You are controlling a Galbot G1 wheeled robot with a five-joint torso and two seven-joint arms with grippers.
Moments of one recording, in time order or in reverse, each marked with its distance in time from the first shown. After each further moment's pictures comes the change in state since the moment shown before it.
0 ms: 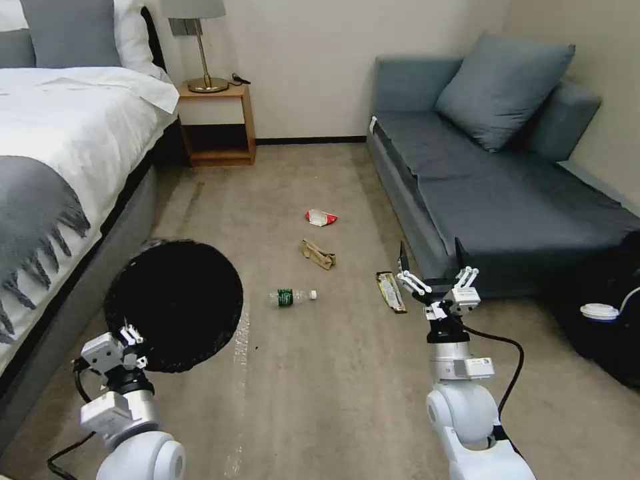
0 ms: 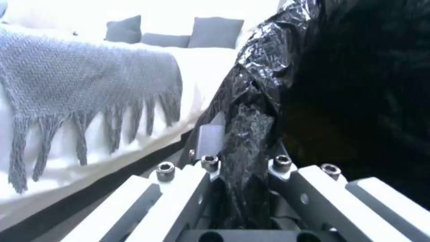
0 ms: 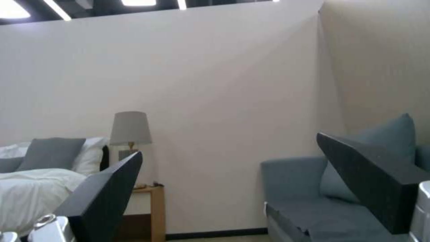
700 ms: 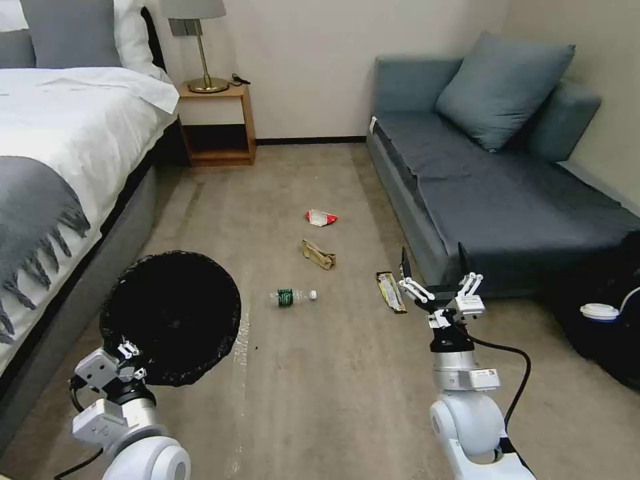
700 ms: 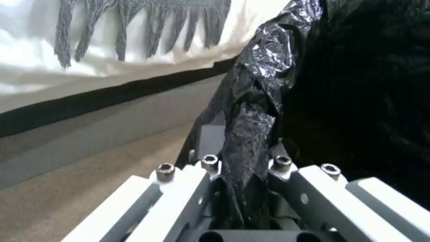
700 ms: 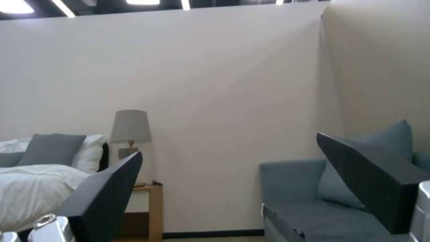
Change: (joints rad) left arm 0.024 -0.019 0.028 -0.061 -0.235 0.151 -0.168; right arm -0.045 -0.008 0.009 0.035 -0.023 0.008 0.005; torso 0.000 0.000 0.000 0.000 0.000
